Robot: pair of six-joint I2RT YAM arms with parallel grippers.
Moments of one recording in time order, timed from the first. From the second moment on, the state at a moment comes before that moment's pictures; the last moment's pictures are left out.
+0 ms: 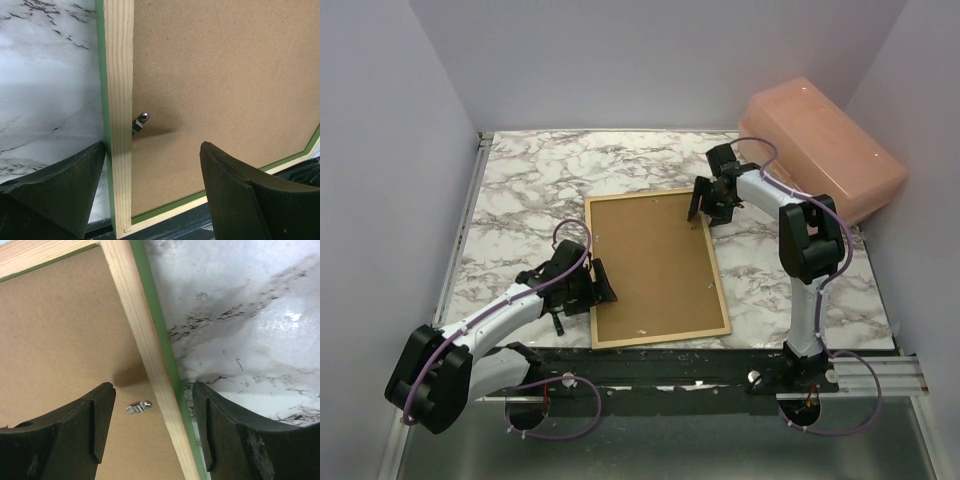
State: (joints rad) left arm -0.53 1.10 0.49 -0.41 0.13 -0.84; right arm 0.33 2.10 1.57 -0.62 -0.08 0.52
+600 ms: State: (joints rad) left arm -0.52 1.12 0.49 -0.37 0.16 -0.84; right arm 0.35 2.07 1.50 -0.56 0.00 0.47
